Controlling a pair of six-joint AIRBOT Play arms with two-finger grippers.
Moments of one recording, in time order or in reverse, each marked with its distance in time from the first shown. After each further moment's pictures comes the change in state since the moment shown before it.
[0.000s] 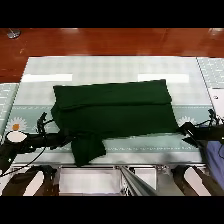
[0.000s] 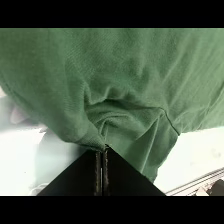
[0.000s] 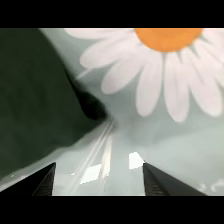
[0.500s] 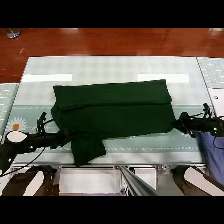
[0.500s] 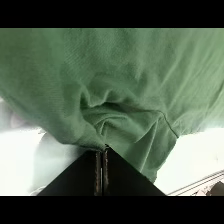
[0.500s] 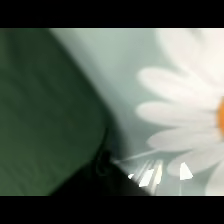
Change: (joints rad) left arm 0.000 0.000 0.004 -0.006 0.010 0.003; right arm 0.017 -0.236 0.068 0.293 -0.127 -0.169
